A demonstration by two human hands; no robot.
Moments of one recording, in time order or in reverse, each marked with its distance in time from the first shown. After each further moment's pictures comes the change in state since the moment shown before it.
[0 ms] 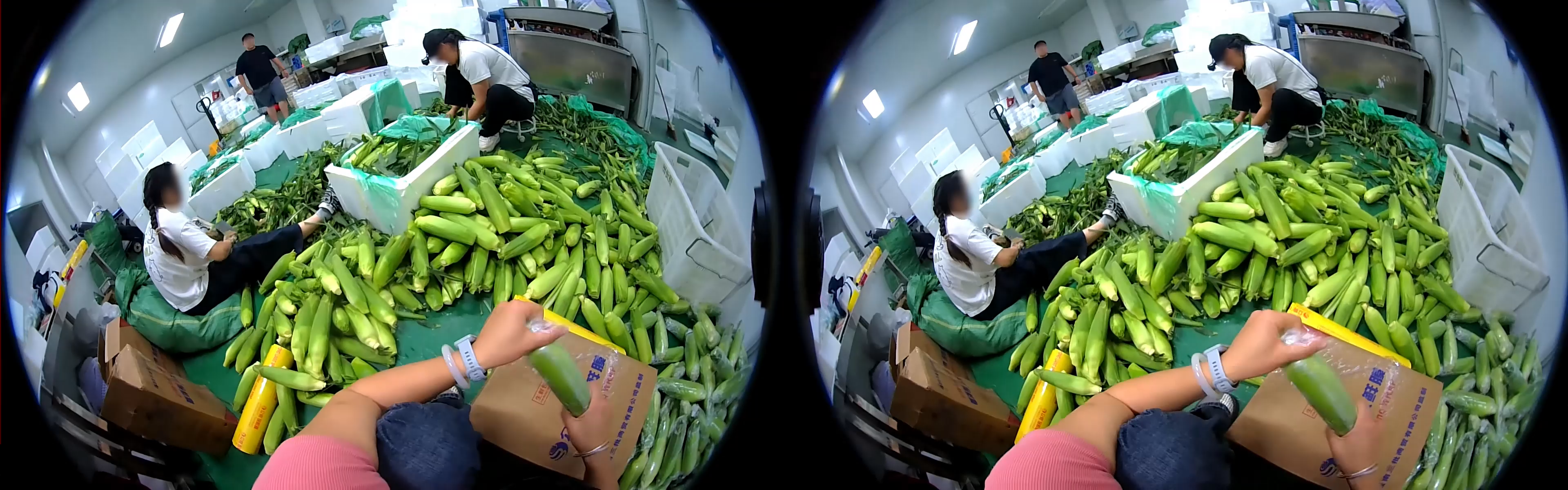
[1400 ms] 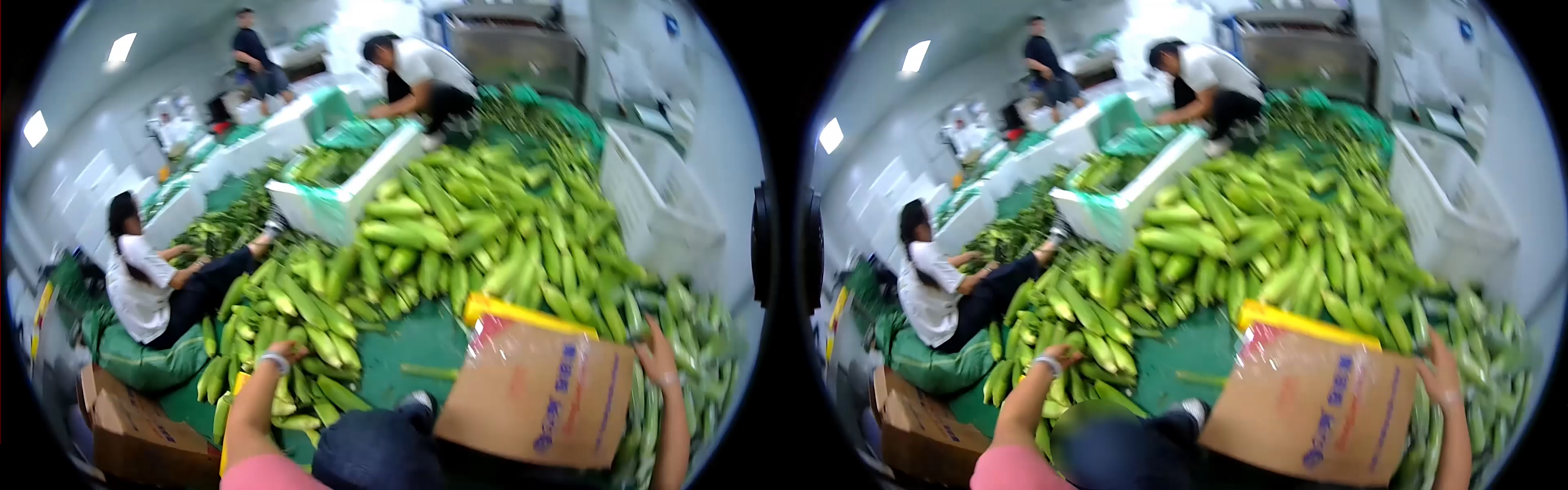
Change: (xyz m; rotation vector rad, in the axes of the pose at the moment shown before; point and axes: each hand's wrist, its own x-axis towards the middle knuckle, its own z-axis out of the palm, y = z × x) left_hand -0.202 -0.333 -0.243 -0.503 0.386 -1.279; right_hand 0.048 0.115 -0.174 -0.349 -0.090 0.262
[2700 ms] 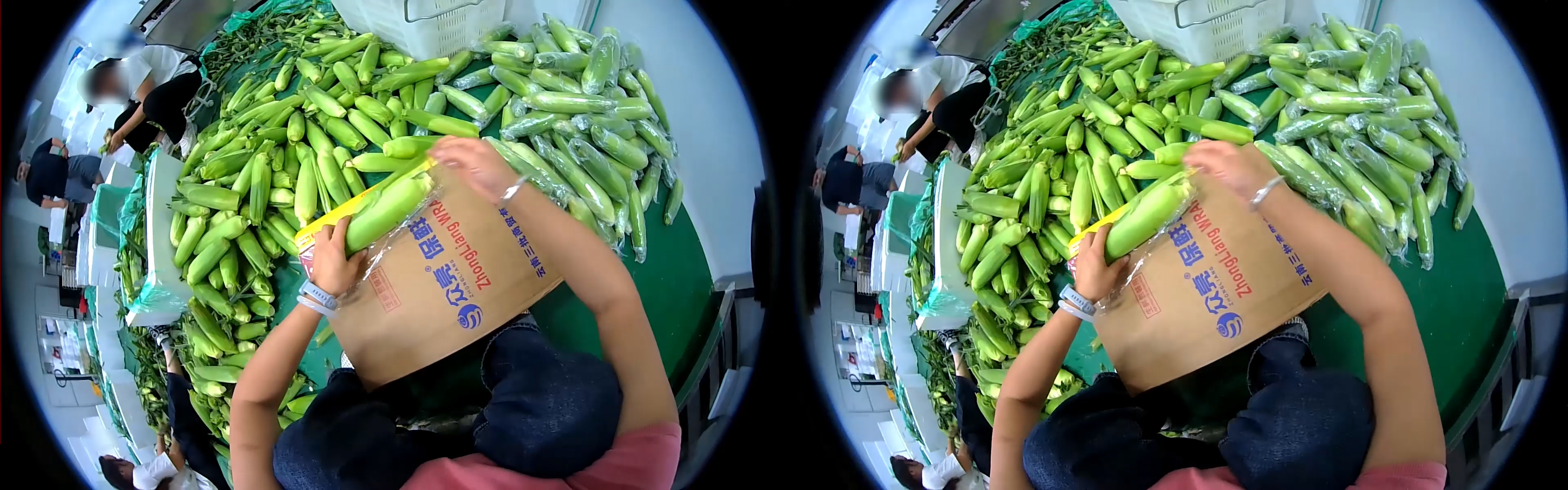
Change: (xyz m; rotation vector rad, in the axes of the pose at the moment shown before) left_hand -0.161 0.025 0.479 1.209 -0.617 1.505; right_hand 0.032 0.016 0.098 1.216 0.127 0.060
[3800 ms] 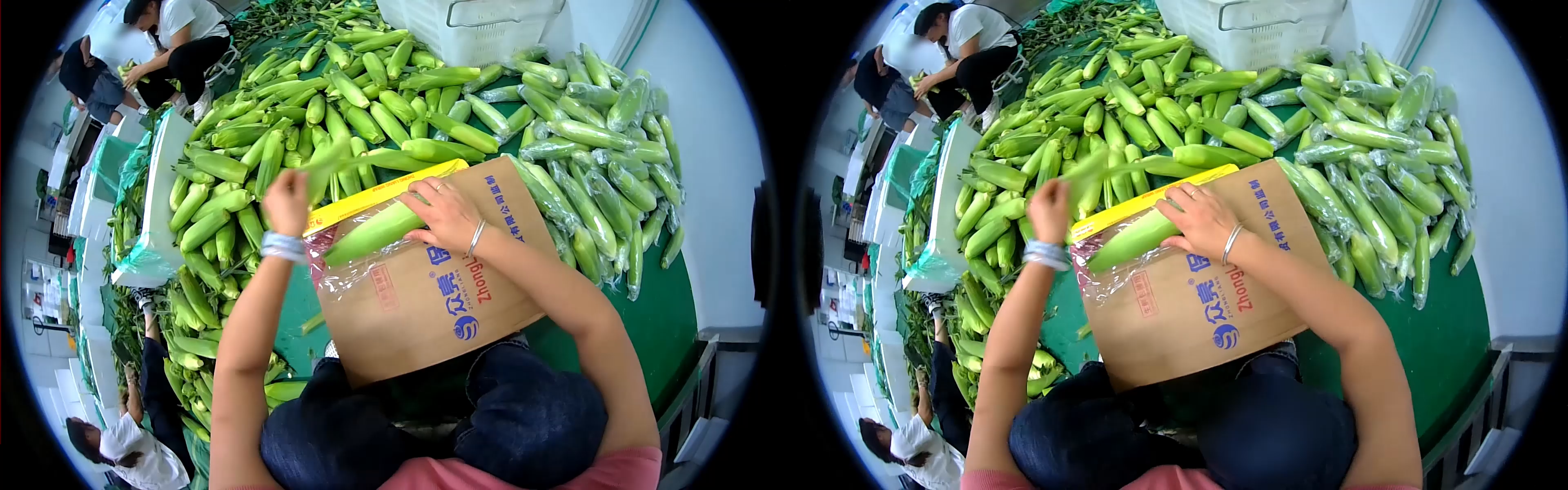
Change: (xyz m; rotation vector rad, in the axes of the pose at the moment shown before) left_hand 0.055 -0.054 -0.038 -0.127 0.565 -0.288; right_hand -0.015 0.033 0.059 -1.356 -0.174 -0.708
